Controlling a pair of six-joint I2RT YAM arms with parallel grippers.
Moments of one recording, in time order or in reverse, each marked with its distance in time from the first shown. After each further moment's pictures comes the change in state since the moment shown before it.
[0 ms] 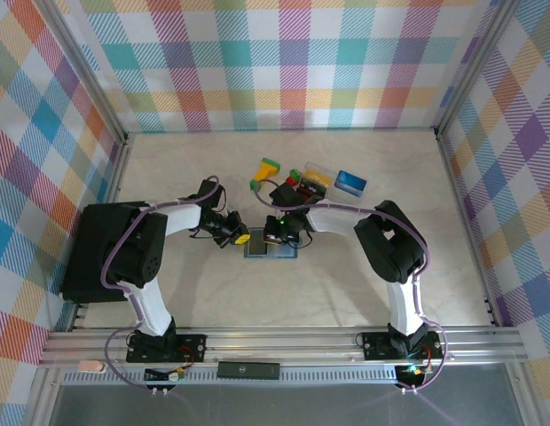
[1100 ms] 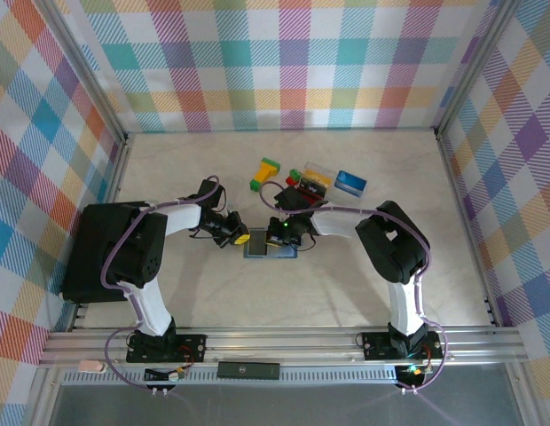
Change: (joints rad) left arm 0.000 0.000 0.004 -0.014 -0.008 0.017; right arm -0.011 -0.025 -0.085 0.098 -0.036 0.029
